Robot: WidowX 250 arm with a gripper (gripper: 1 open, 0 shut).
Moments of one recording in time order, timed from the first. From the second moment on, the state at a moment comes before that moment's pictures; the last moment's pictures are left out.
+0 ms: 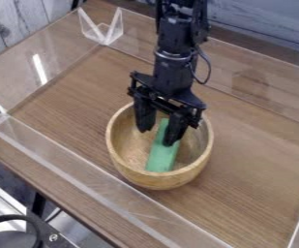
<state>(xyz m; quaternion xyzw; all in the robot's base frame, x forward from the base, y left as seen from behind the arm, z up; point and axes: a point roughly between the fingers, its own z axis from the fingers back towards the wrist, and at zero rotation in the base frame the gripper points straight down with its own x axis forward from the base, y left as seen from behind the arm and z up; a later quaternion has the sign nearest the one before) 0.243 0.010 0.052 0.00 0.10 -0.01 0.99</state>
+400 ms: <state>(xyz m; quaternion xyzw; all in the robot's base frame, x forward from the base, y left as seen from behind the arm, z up) 0.240 0.009 0.054 -0.01 0.11 -0.02 0.99</state>
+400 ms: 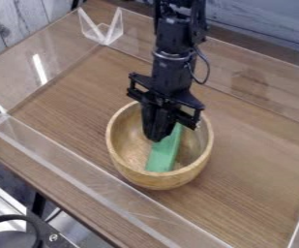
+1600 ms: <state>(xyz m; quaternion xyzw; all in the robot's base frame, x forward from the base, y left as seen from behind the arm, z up) 0.243 0.009 0.054 -0.02 0.11 -0.02 0.99</state>
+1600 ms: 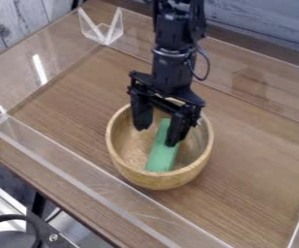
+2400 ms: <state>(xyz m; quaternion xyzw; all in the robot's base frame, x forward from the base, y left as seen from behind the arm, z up) 0.245 0.008 0.051 -0.02 0.10 -0.01 0.99</state>
